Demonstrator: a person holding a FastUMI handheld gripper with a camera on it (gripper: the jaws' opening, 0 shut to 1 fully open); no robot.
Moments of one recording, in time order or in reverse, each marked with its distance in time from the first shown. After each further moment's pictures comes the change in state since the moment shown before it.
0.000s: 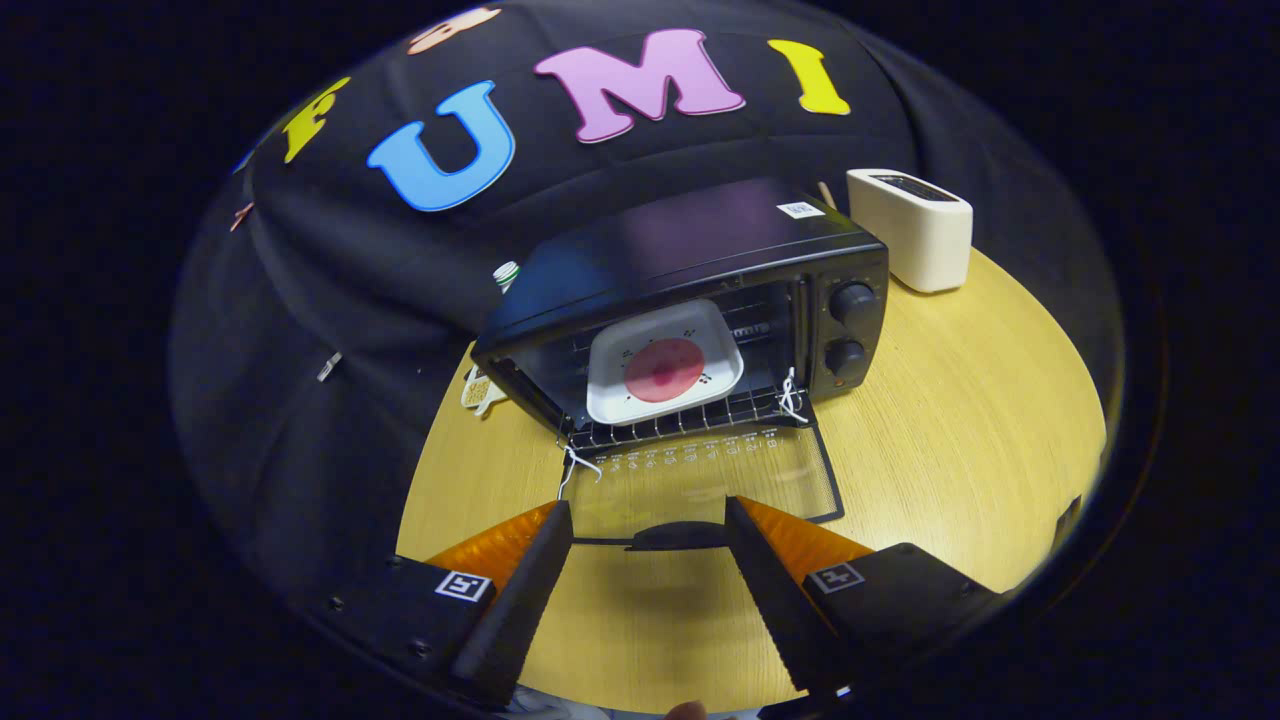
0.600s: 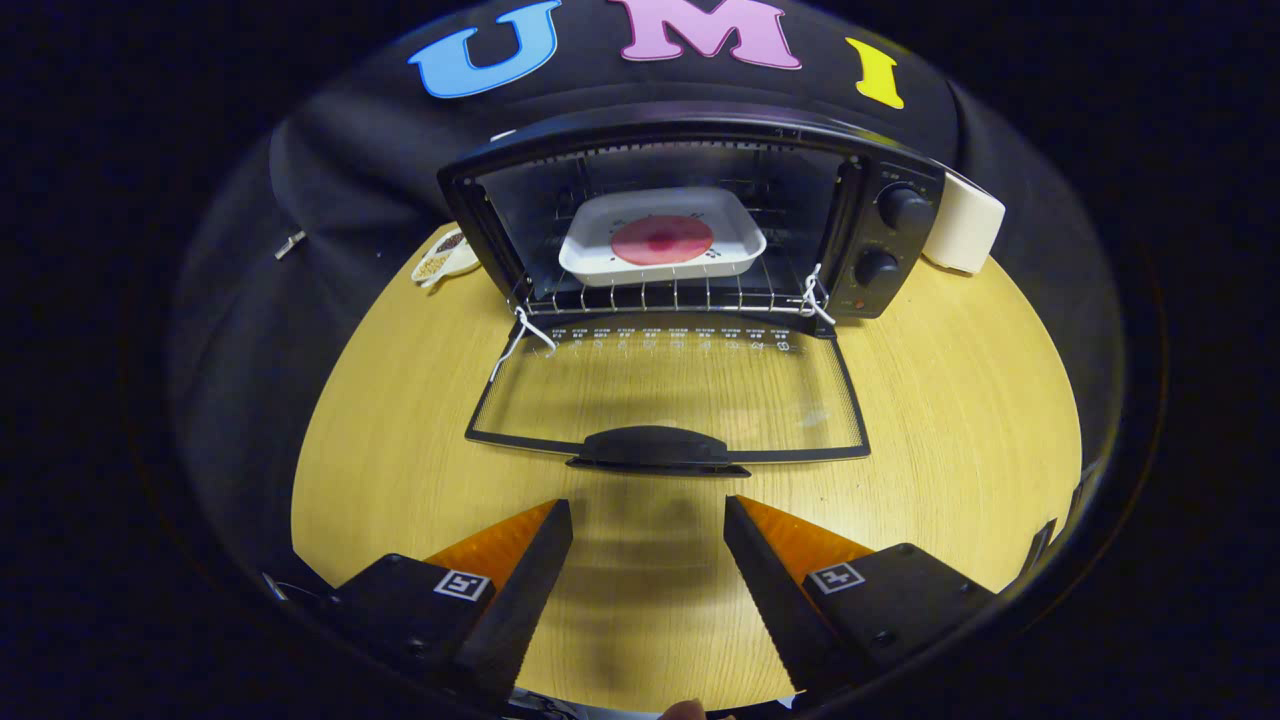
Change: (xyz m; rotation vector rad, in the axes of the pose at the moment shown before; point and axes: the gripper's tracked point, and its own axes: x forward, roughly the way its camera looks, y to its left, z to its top) arm 0.050 -0.023 -0.093 -0.160 0.210 -0.139
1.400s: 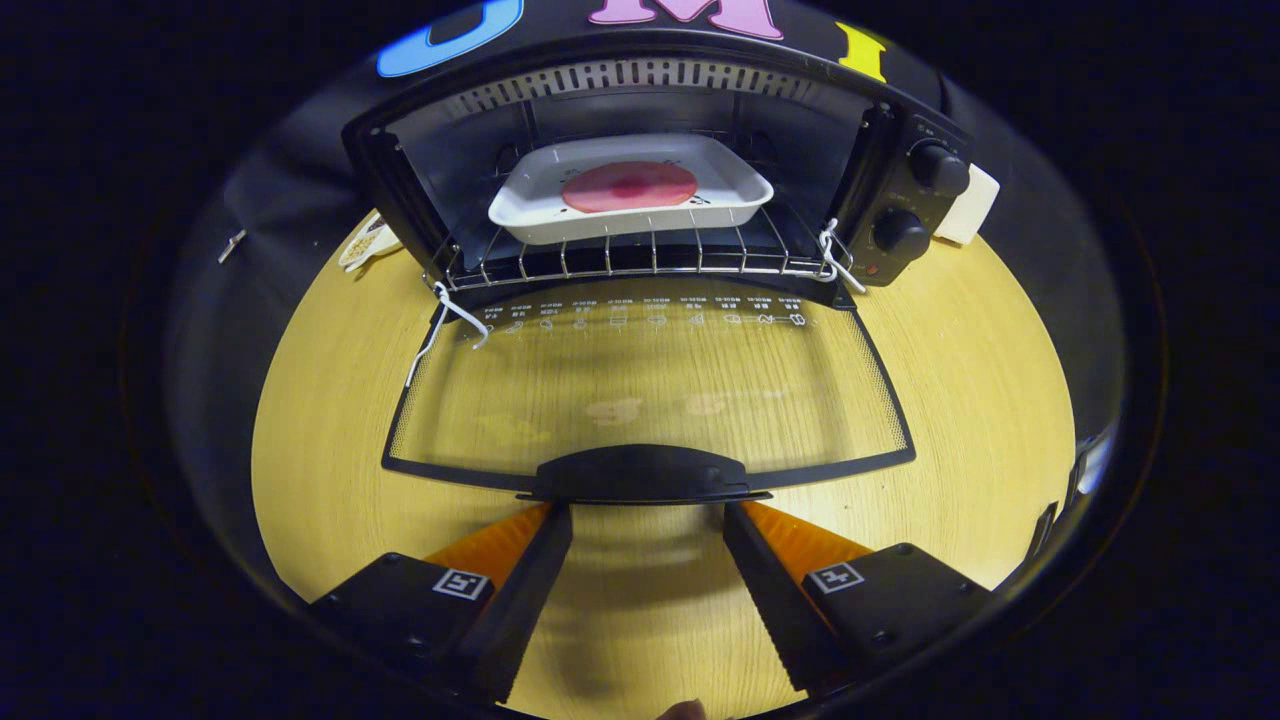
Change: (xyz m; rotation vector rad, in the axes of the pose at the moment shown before) arm 0.041 -0.009 0.000 0.057 0.055 -0.116
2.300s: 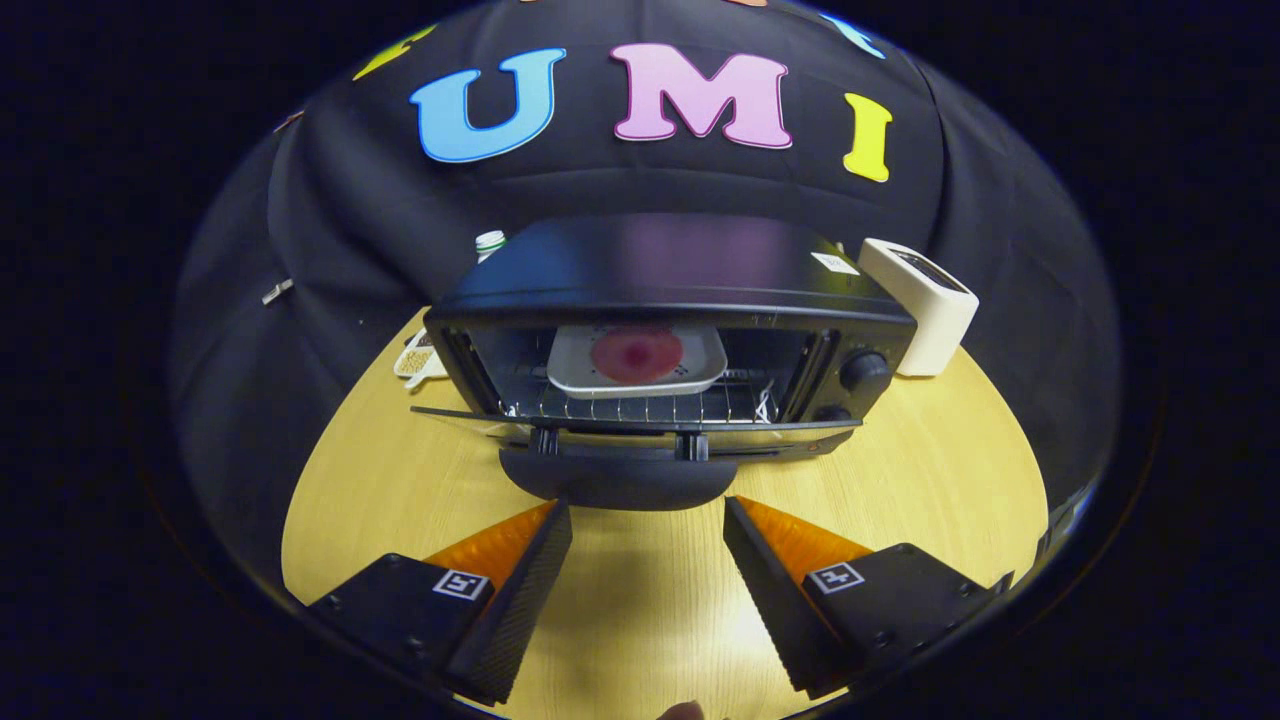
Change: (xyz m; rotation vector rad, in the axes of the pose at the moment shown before) arm -0.084 -0.012 0.075 -0.052 -0.356 0.055
